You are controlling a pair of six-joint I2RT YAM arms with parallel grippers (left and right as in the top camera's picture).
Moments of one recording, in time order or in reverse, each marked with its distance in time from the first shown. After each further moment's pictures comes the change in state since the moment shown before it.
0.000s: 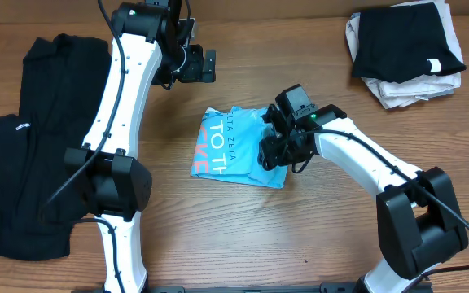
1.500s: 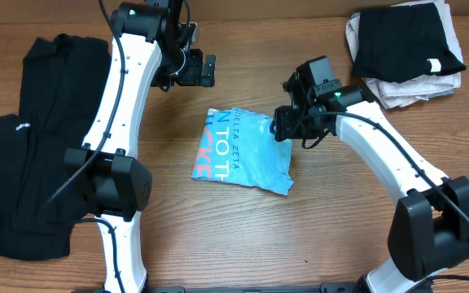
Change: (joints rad) left arm 0.000 0.000 0.000 -0.039 0.000 0.053; right arm -0.098 -0.030 0.158 -0.044 0.018 0.108
